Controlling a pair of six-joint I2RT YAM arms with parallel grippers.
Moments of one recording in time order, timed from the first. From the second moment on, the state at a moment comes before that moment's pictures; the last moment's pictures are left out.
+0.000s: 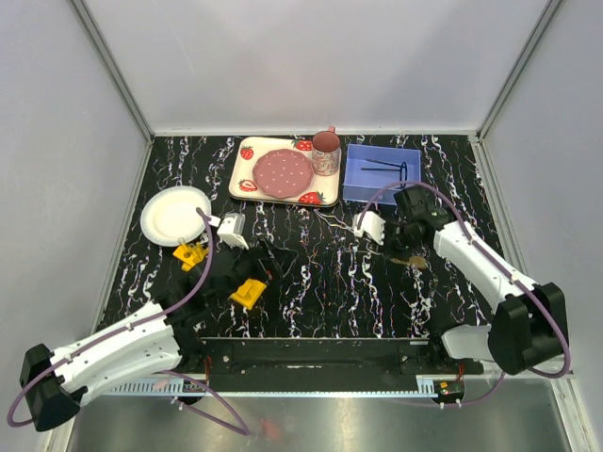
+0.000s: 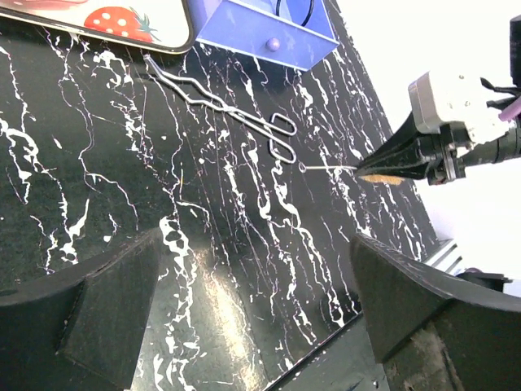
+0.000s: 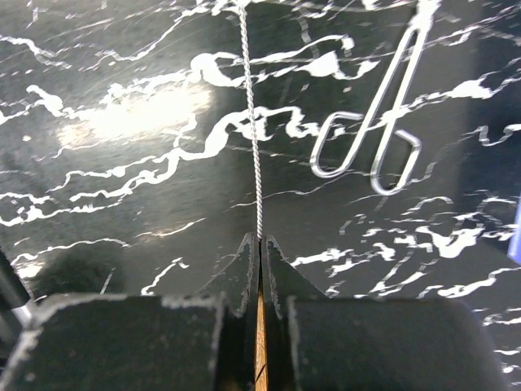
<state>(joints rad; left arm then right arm) -0.92 0.70 0.47 -0.03 -0.27 -0.75 0.36 1.29 0.92 -0.83 -0.35 -0.97</state>
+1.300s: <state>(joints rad) -0.88 0.65 0.42 0.00 -0.21 -0.81 0.20 1.90 1.75 -0.76 -0.18 -1.05</state>
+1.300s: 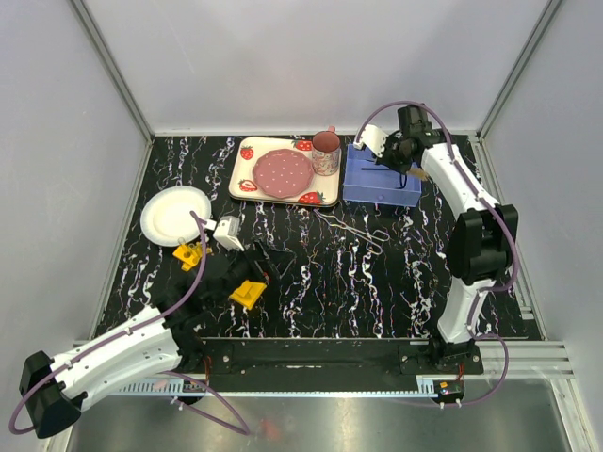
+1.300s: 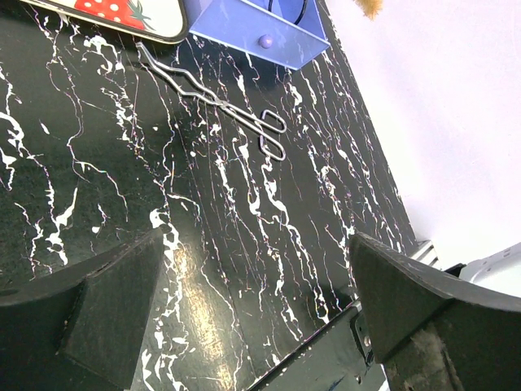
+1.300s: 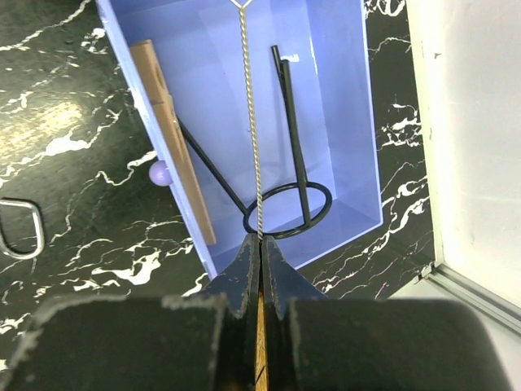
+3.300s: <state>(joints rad) -0.86 0.67 0.42 0.00 -0.18 -0.81 0.17 2.00 1.83 -0.78 -0.34 -0.86</state>
